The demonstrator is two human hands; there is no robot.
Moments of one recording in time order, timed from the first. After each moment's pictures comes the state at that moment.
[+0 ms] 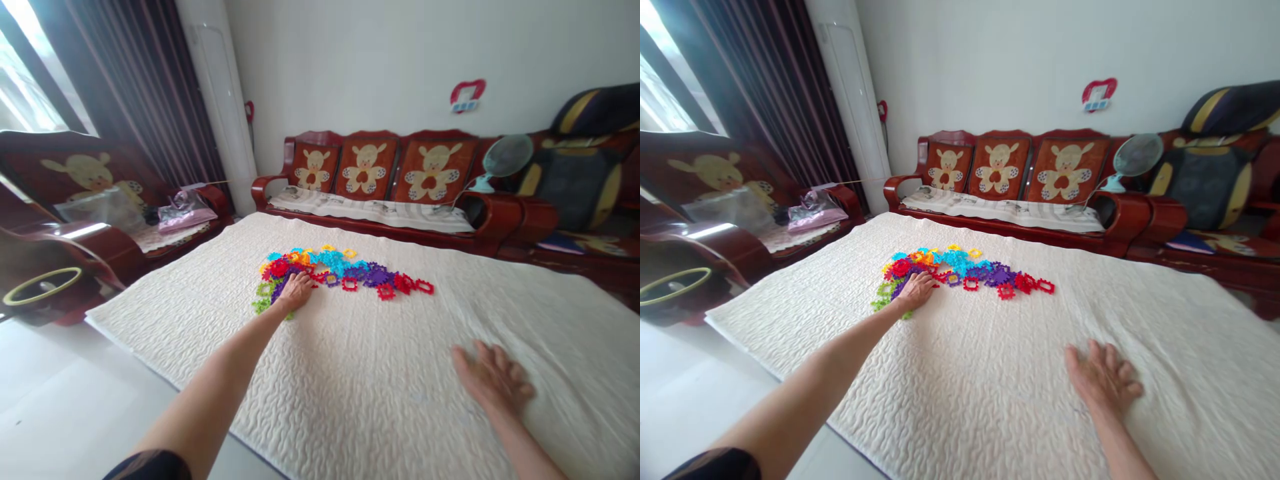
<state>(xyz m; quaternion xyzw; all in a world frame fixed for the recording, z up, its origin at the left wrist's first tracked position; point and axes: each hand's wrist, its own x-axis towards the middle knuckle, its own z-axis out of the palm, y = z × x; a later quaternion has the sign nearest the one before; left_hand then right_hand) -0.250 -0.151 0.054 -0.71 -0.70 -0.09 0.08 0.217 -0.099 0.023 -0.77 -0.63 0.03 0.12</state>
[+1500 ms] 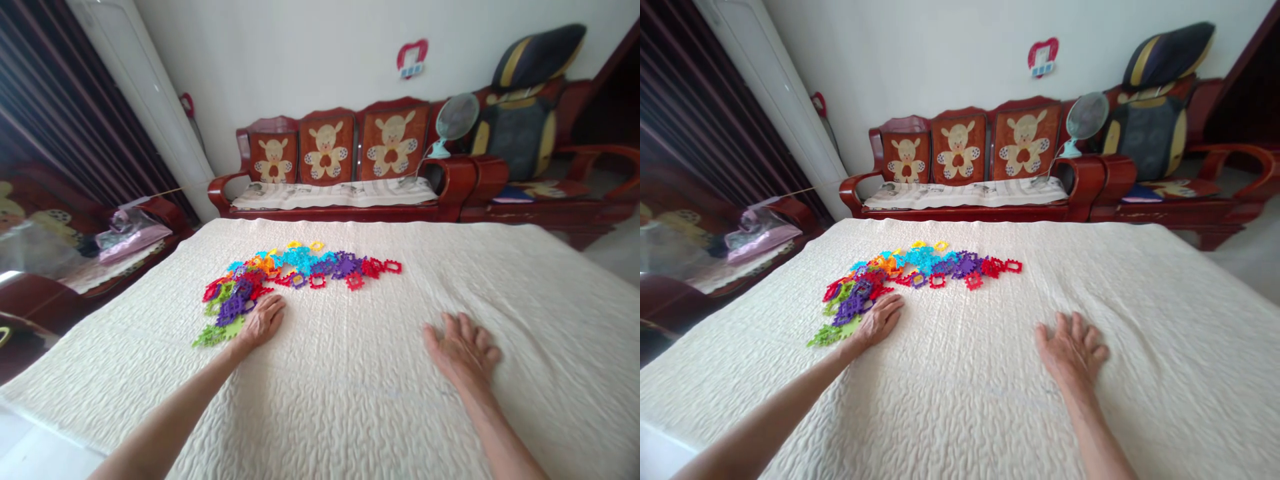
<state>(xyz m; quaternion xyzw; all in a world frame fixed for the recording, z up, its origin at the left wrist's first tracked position) -0.238 -0.186 0.021 -0.76 -0.60 -0.22 0.09 0.216 -0.103 0.023 -0.76 -0.64 0.00 0.12</state>
